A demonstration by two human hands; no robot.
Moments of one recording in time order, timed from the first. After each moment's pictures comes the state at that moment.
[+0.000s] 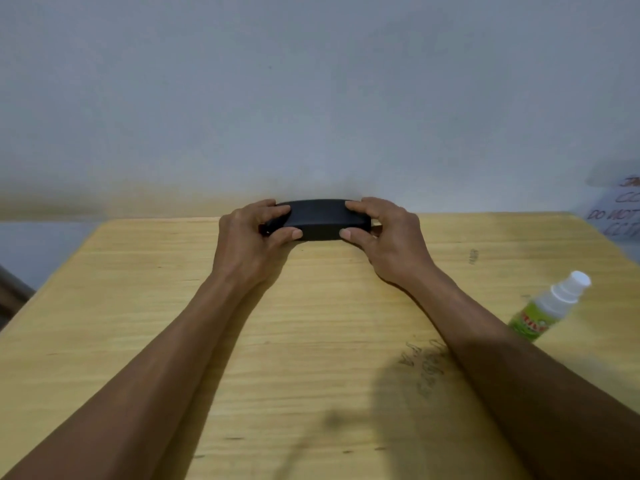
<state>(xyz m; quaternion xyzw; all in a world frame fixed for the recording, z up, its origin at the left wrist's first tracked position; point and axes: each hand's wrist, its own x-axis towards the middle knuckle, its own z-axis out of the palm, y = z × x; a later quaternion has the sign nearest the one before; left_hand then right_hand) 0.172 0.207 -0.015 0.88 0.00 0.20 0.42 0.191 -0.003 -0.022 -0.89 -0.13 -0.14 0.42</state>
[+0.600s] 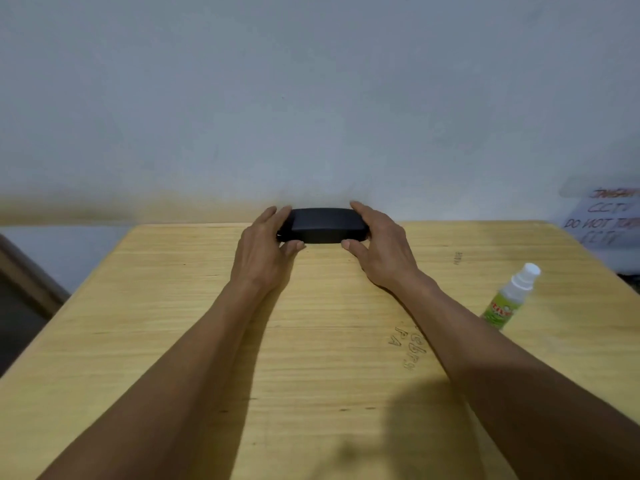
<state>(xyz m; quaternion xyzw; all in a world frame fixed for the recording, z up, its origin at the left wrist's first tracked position) 0.162 0.203 -0.024 0.93 -0.02 0.19 0.31 0.181 -0.001 -0.028 -0.92 -0.11 -0.09 0.37</state>
